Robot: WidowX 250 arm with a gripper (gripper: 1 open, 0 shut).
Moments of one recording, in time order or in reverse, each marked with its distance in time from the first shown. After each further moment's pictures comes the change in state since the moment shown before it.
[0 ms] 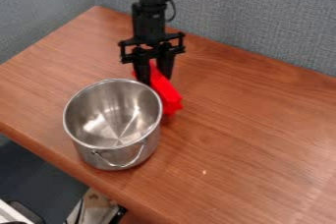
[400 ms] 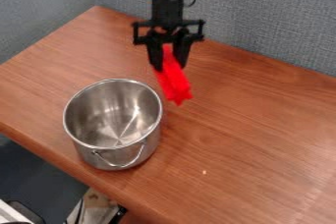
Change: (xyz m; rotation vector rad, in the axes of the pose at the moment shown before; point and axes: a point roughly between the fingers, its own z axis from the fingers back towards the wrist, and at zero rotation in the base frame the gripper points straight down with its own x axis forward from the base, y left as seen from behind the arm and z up) arm -0.022 -0.012 0.040 0.003 -0.048 -0.183
